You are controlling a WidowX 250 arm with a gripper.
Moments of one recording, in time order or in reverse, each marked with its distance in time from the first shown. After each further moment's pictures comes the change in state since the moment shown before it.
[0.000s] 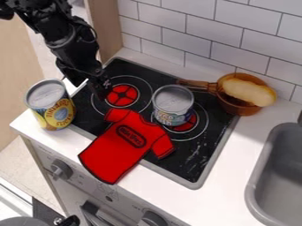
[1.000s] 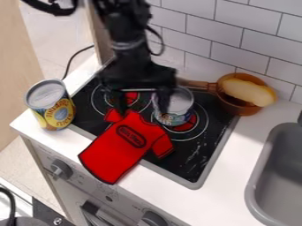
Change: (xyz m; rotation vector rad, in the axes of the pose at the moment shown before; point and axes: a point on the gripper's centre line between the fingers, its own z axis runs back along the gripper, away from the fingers) arm 0.010 -0.111 0.006 -0.061 0.261 0.519
